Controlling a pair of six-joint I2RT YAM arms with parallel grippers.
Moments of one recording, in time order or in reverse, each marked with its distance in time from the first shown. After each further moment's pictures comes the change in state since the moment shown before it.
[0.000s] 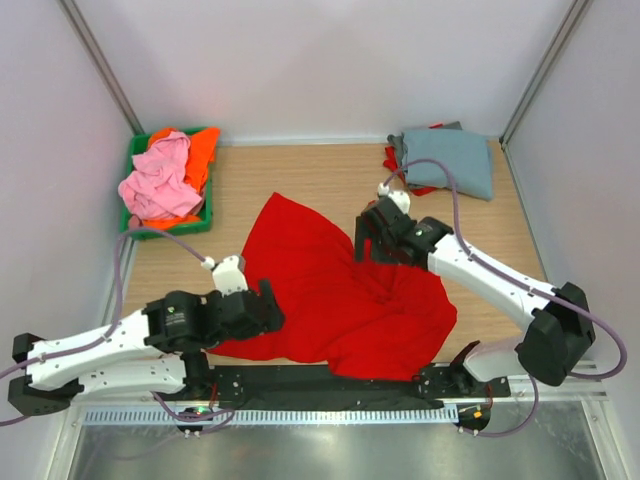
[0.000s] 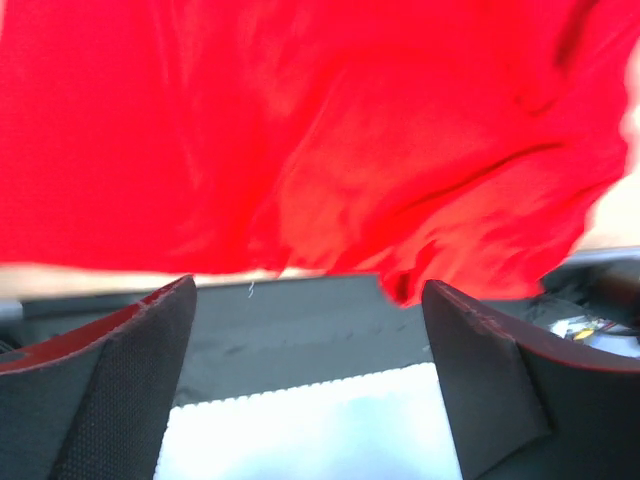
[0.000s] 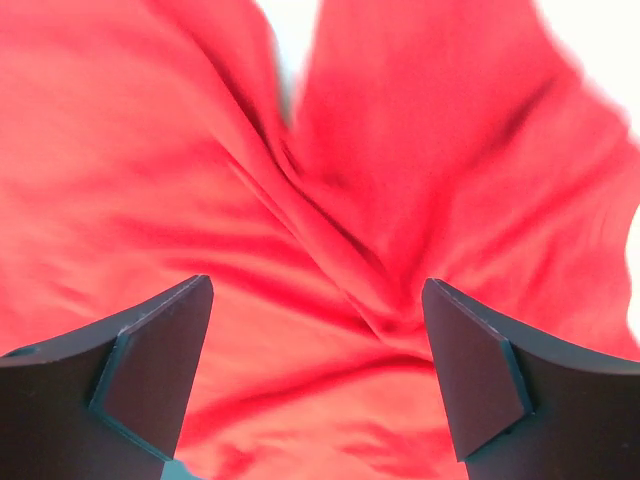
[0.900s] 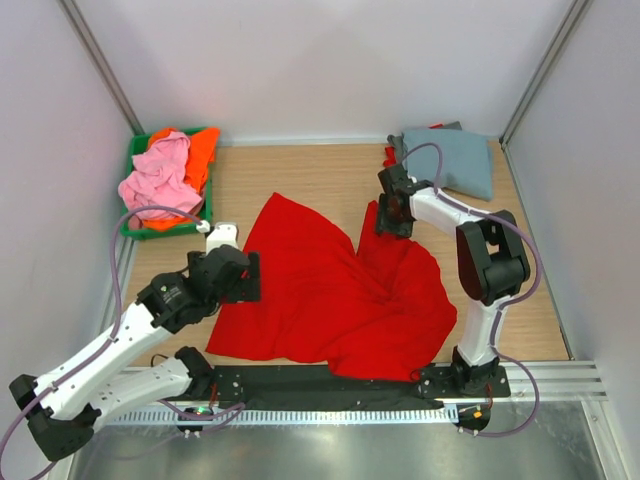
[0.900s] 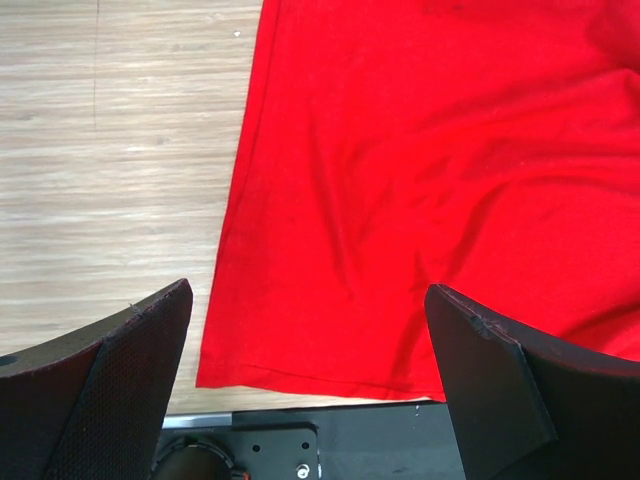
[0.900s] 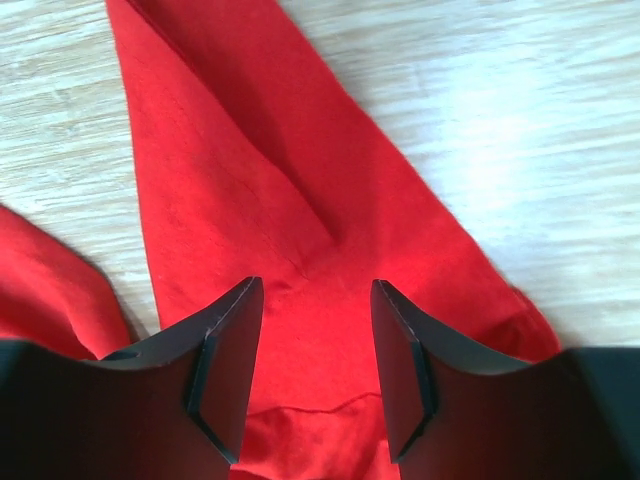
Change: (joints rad) left arm 0.456 0.035 0.054 0.108 -0.033 0.732; right arm -0.354 0.531 0.267 0.129 -0.154 -0.171
